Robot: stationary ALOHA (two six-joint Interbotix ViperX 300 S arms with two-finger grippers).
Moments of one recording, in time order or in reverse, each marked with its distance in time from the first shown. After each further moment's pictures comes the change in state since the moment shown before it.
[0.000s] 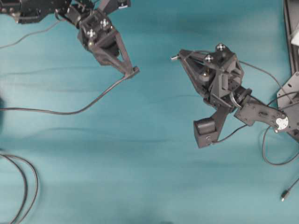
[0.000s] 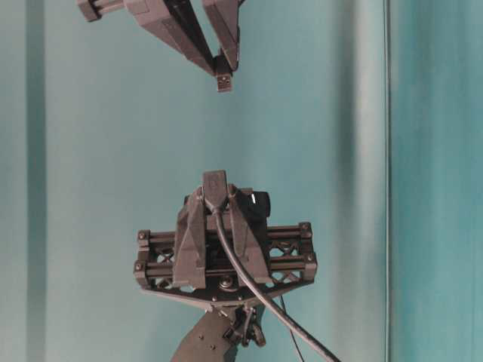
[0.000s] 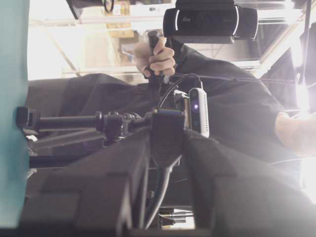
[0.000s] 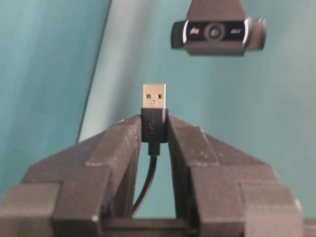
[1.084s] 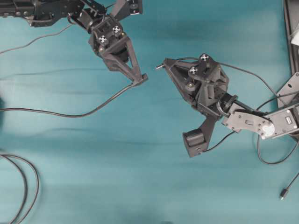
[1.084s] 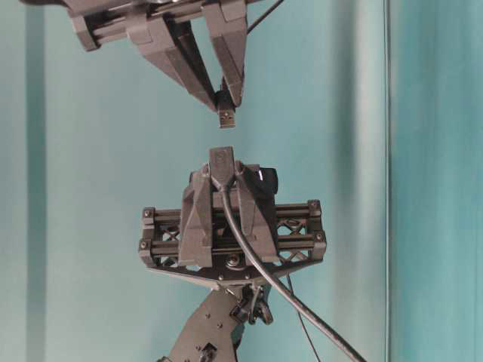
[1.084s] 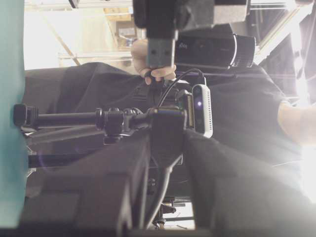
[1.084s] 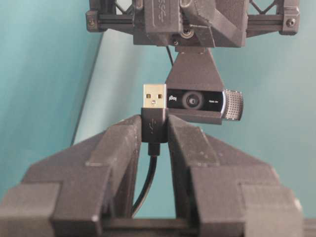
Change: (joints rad) left arm -0.048 0.051 -0.071 -0.002 0.000 -0.008; right arm 0.002 0.087 -0.046 -0.115 -0.043 0.060
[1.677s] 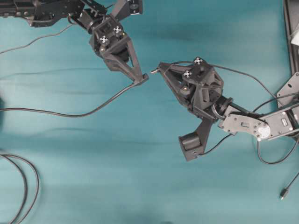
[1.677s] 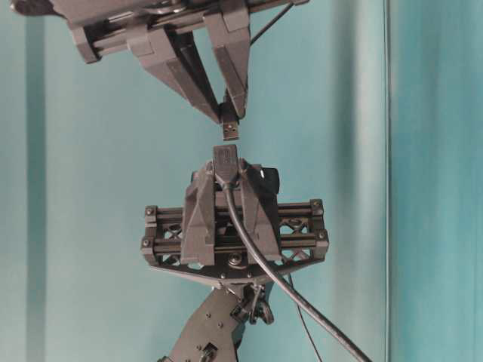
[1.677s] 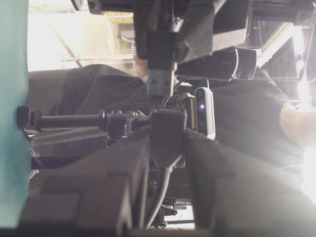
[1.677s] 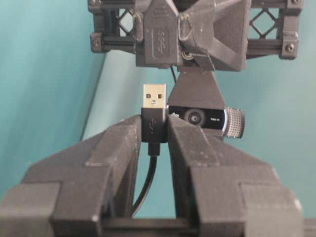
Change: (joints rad) left arm -0.002 0.003 0.002 0.002 -0.011 0.002; right arm 0.005 0.025 -0.021 0.000 -0.021 0.000
